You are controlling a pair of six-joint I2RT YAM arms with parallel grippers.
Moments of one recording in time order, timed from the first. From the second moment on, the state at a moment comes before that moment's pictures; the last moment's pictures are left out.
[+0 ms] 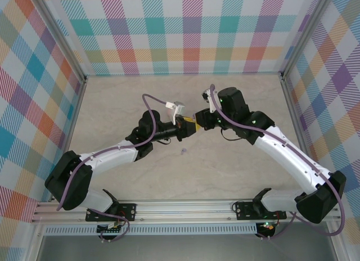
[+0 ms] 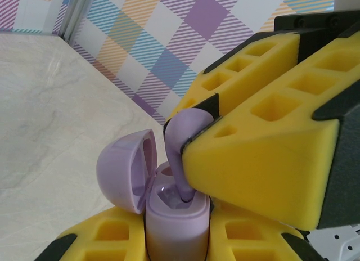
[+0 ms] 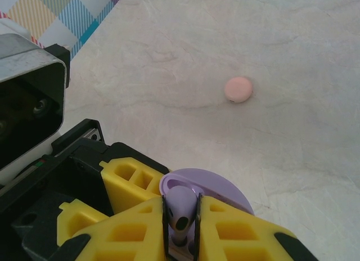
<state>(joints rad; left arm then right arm) -0.71 1.43 0.80 0.55 0.53 -0.55 0.67 1.26 1.27 -0.64 -0.17 0.28</state>
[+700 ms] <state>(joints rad) -0.71 1.40 0.80 0.55 0.52 -0.52 0.67 1.26 1.31 -0.66 -0.24 0.29</state>
